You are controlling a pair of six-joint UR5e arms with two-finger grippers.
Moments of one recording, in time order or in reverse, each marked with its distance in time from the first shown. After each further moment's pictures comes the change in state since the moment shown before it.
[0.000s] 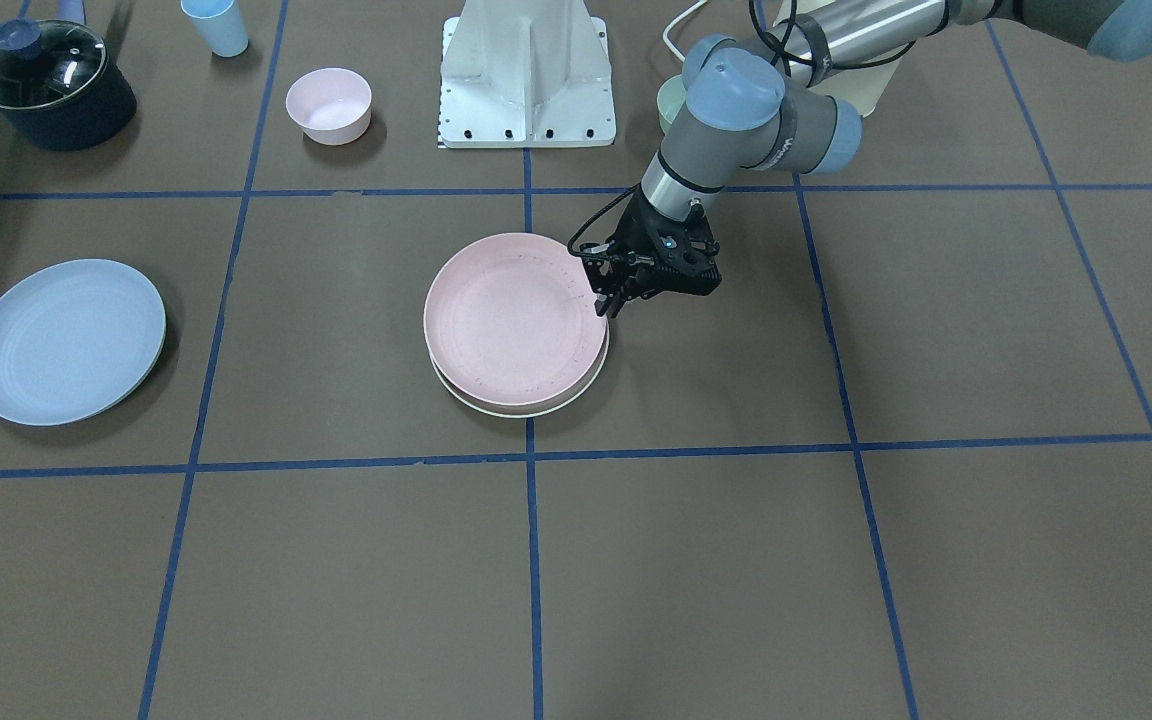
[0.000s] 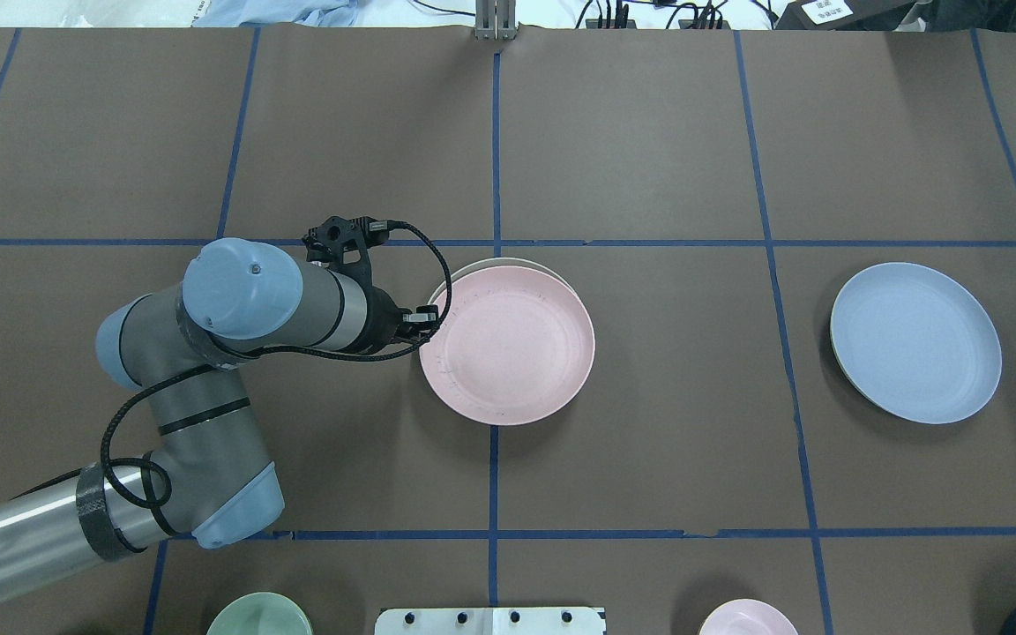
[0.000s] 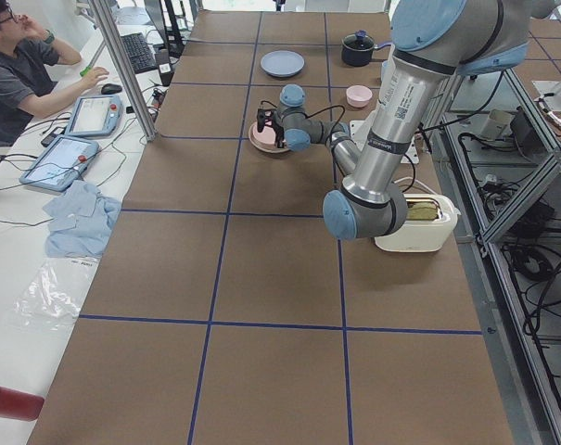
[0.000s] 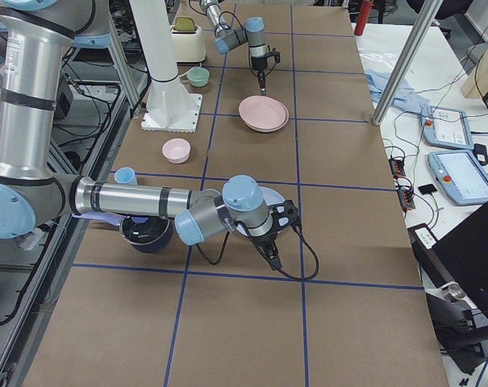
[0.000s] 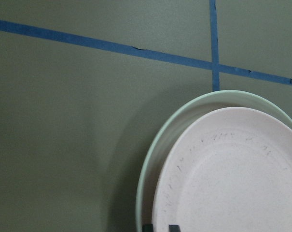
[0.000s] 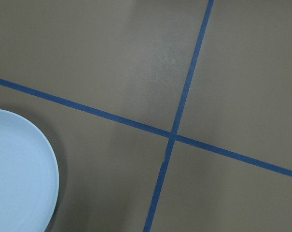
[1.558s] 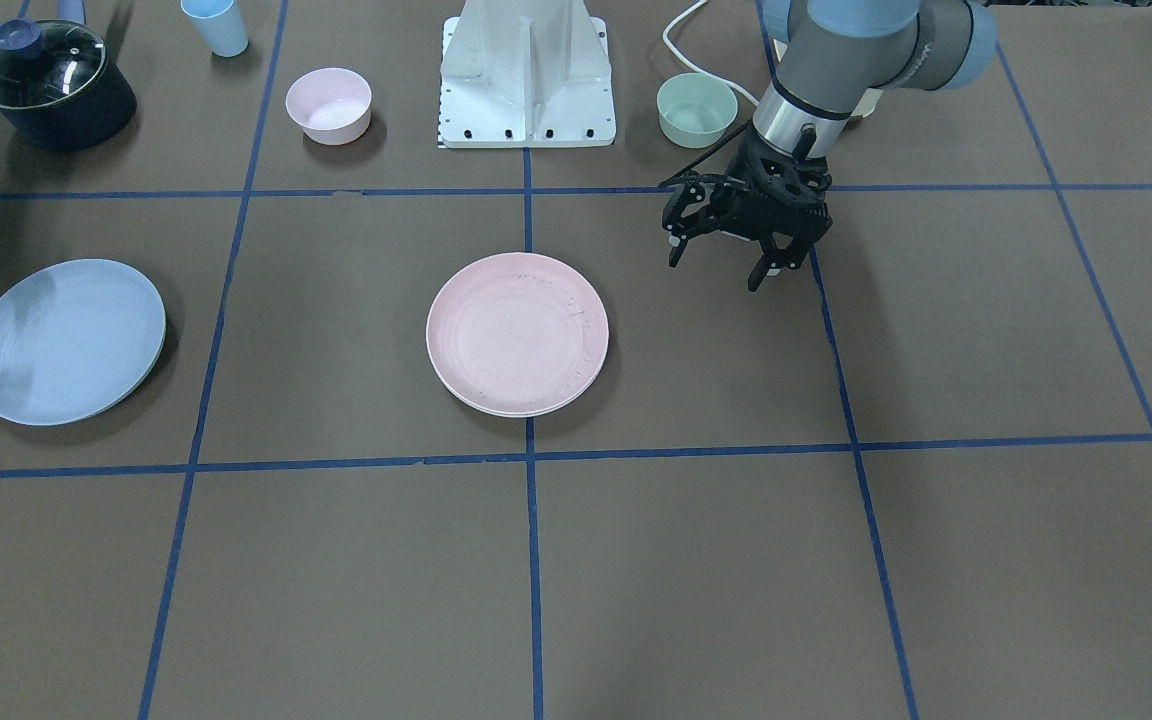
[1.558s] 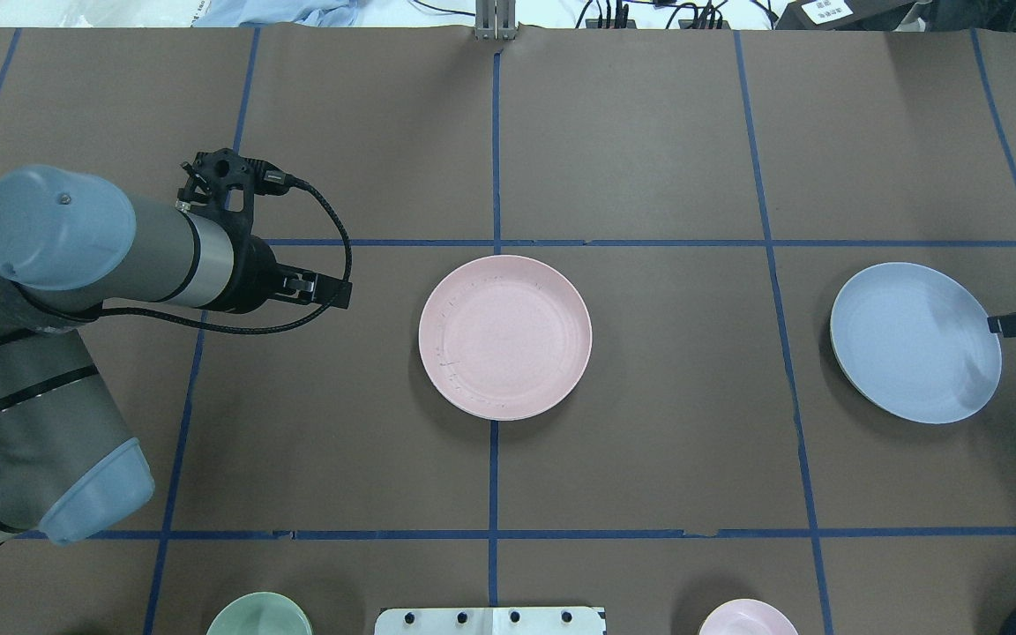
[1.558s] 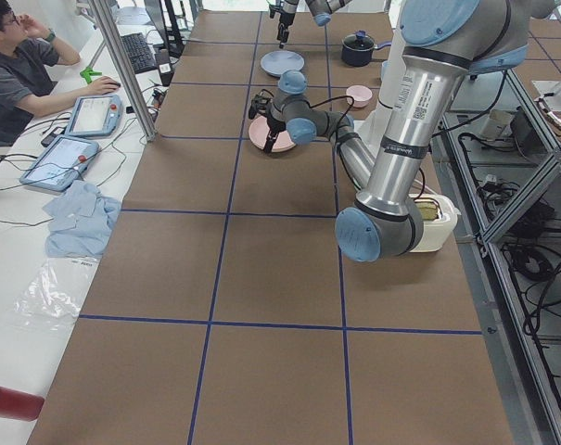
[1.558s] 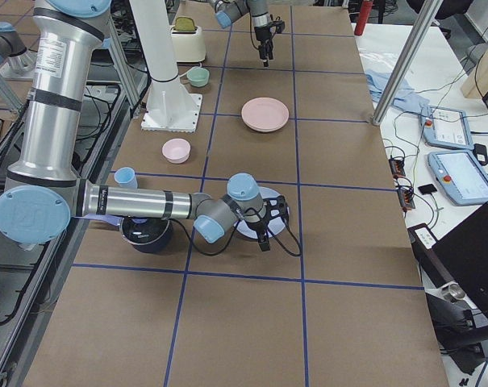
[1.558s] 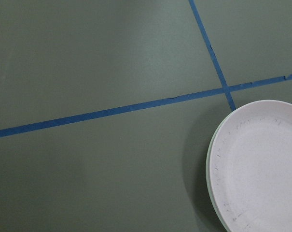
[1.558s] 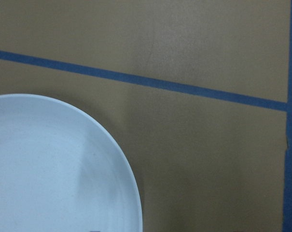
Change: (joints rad) left arm -0.130 0.167 -0.303 0.220 -0.039 0.401; right arm -0.453 -0.008 -0.197 0.492 -0.218 0.583
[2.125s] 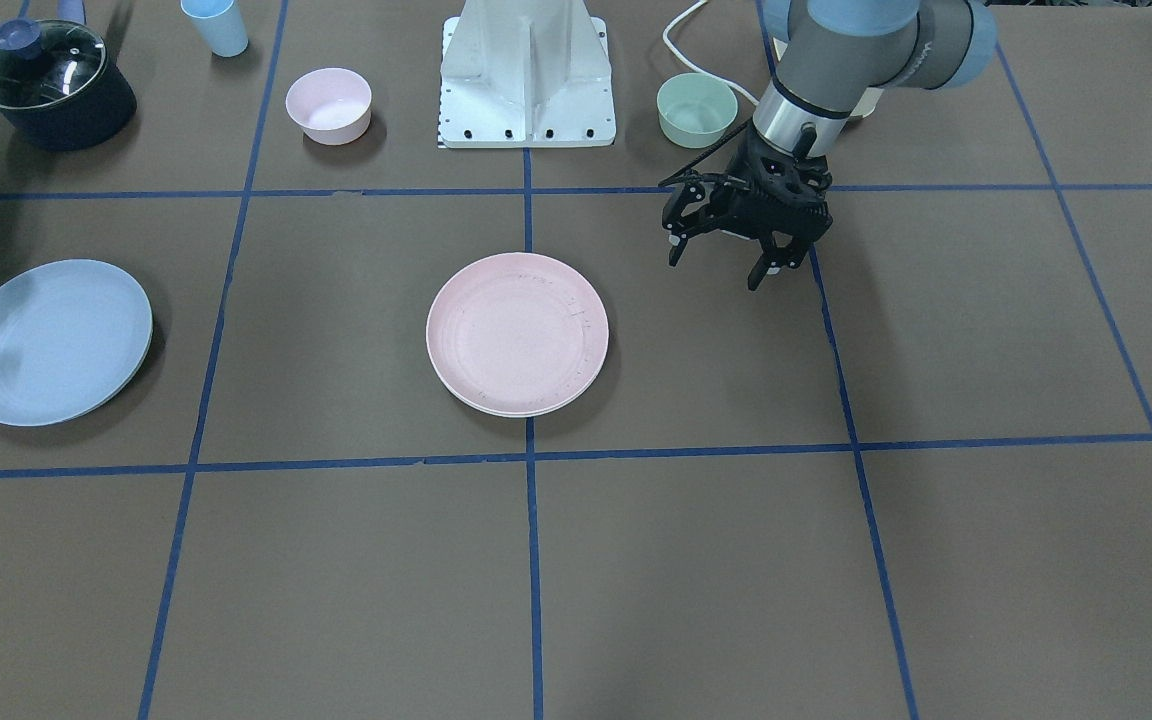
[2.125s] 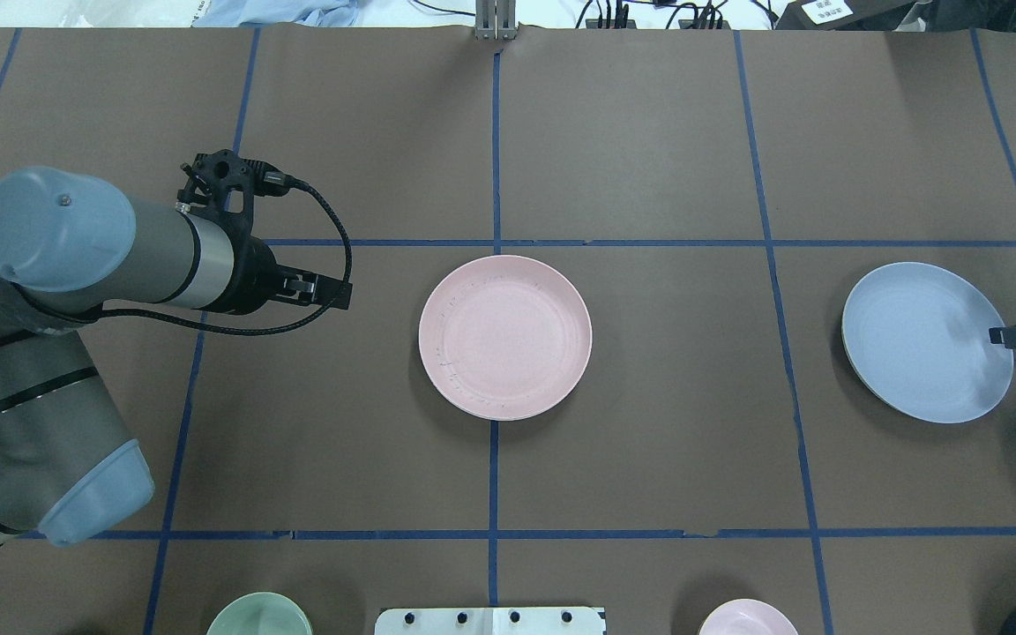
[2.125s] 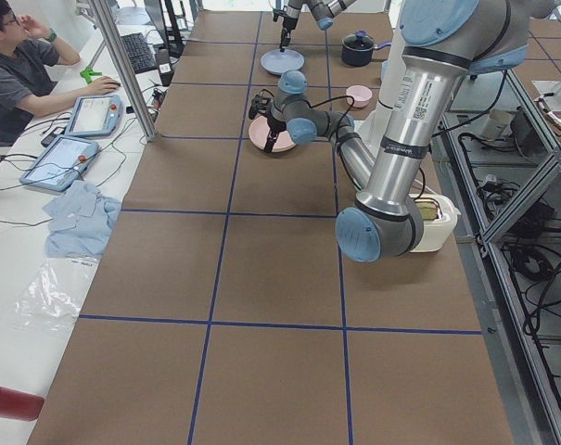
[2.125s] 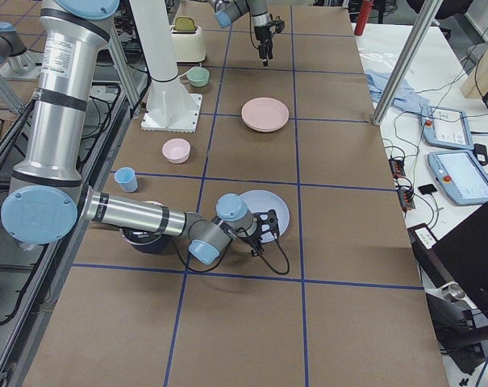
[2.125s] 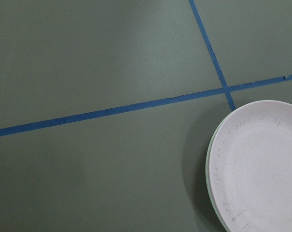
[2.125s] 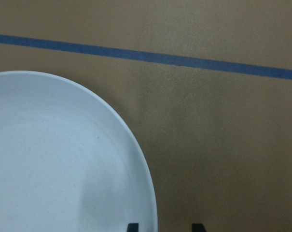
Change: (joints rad) left arm 0.002 0.000 0.000 0.000 0.000 -0.007; right arm -0.029 0.001 -0.062 0.112 -0.003 0.078
